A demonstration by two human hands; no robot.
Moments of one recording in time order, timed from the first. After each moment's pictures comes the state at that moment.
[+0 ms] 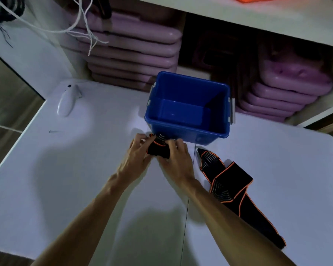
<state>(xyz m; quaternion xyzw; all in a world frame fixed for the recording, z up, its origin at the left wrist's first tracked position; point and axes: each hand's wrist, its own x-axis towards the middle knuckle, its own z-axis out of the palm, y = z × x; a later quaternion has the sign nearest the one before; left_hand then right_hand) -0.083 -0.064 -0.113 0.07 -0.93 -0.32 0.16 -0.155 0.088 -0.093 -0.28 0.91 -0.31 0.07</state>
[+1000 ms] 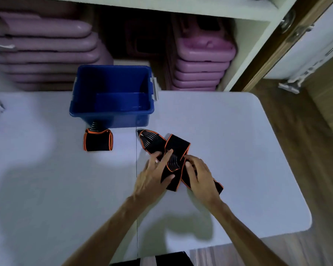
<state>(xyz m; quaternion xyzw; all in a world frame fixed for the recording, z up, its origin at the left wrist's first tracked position) -0.071 0.165 -0.086 -0.01 -0.95 -0.31 0.00 -0.101 0.348 -0.070 -0.07 0.89 -0.44 0.10</state>
